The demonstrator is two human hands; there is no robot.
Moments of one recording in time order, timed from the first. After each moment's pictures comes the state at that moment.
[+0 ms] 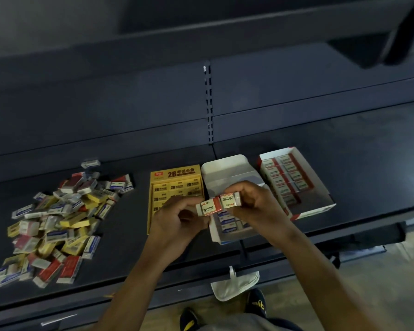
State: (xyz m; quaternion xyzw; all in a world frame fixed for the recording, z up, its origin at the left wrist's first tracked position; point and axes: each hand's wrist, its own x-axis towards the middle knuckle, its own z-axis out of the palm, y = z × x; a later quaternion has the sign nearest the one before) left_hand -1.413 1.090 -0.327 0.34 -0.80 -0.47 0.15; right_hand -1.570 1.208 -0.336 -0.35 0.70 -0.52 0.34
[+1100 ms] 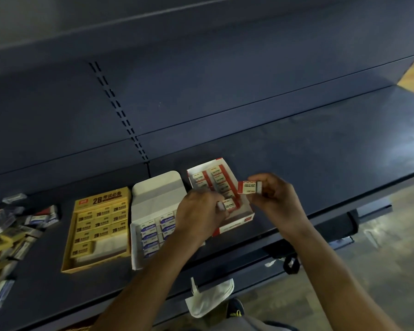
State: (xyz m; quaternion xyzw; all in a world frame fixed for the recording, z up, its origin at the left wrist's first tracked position) left_hand -1.598 1.189 -0.349 0.20 -0.96 -0.16 0.08; right_hand -1.703 1.329 -0.338 -0.23 0.78 -0.55 0.20
